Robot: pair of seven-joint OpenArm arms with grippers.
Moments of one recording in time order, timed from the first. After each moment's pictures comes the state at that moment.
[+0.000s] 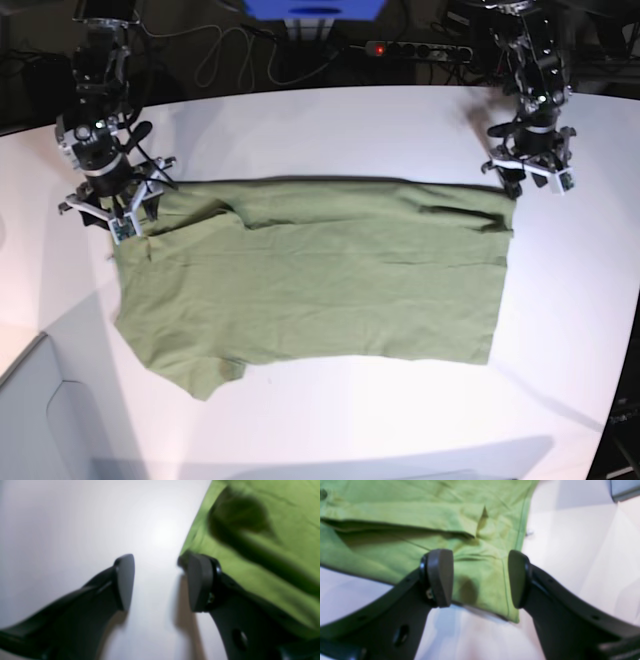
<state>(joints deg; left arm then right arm) 21.2 -10.2 -25.6 92.6 -22.3 -5.1 23.7 -15.3 9.5 14.6 104.7 -5.7 28.0 -37.8</state>
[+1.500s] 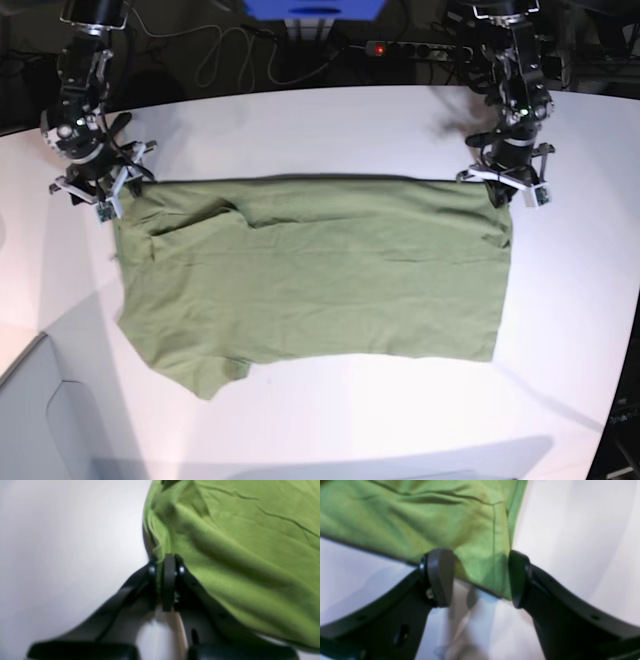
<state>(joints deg) 18.2 -10.4 -19.2 88.8 -22.3 -5.3 22.3 -15.7 11.7 20.0 93.0 -4.2 33.4 -34.6</state>
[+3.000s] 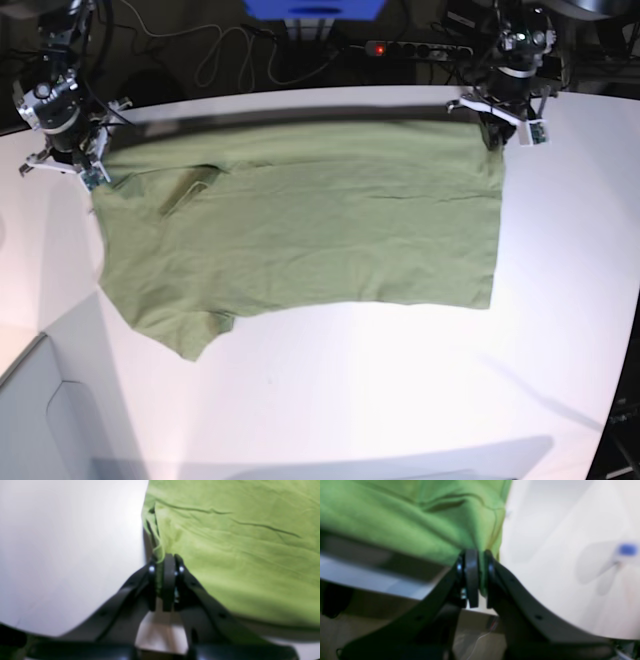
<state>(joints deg) 40.9 -8.4 -19.2 110.2 -22.1 -5.1 23.8 -26.9 14.4 25.0 113.6 -5.4 41.8 -46.2</state>
